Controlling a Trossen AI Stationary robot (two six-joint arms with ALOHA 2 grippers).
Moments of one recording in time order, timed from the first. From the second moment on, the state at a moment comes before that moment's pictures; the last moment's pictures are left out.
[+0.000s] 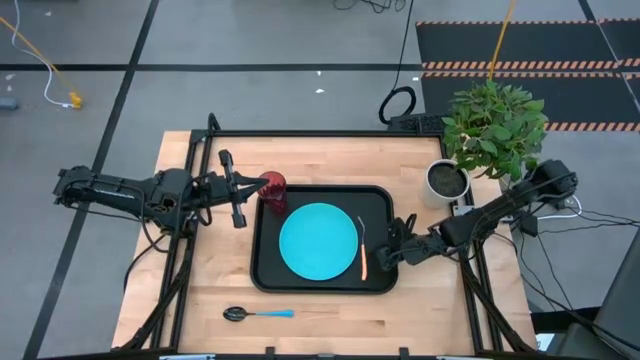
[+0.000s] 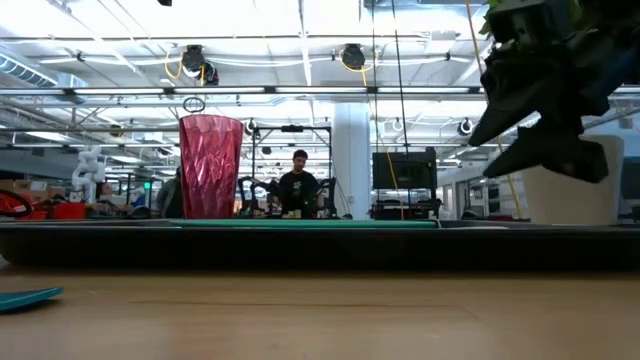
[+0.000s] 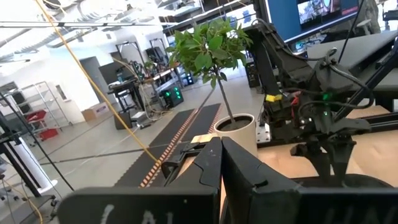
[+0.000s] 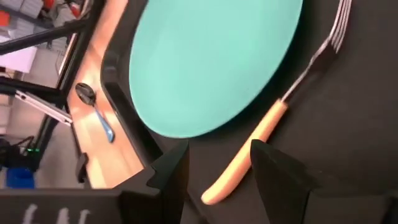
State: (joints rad) left arm -0.13 0.76 0.65 0.19 -0.36 0.33; right arm 0.44 1.23 0.47 0.03 0.33 1.36
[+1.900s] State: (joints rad) left arm -0.13 0.76 0.65 0.09 -0.50 0.33; right arm 0.22 1.62 0.75 -0.18 0.49 -0.26
